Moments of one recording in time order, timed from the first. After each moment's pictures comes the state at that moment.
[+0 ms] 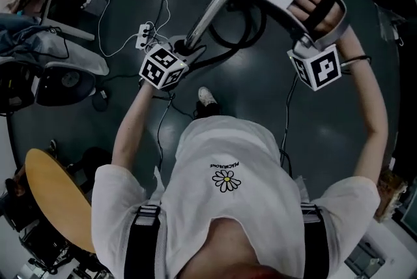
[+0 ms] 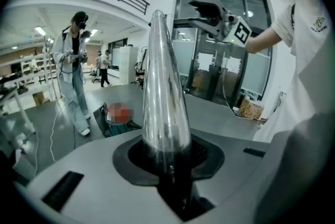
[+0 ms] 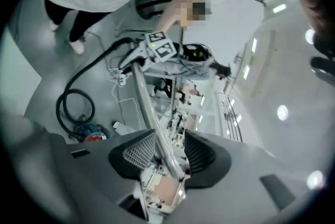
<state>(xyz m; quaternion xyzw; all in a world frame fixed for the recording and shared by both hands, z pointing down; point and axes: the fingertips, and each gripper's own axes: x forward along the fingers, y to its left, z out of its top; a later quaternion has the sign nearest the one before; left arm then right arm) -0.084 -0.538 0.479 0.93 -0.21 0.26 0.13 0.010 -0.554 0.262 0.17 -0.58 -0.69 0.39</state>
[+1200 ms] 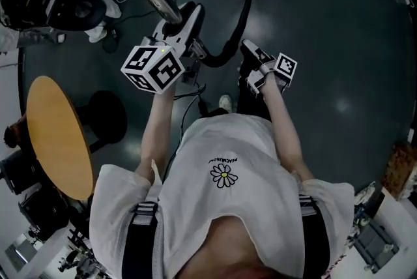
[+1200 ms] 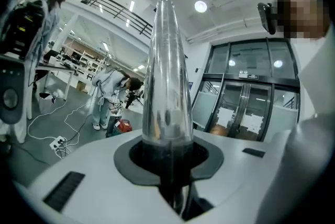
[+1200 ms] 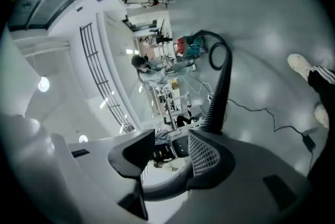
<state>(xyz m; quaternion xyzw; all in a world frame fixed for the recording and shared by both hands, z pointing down) -0.075 -0.108 0.326 0.88 -0.42 -0.03 0.22 0.038 -0.062 0.582 -0.27 0.56 -0.72 0.32</state>
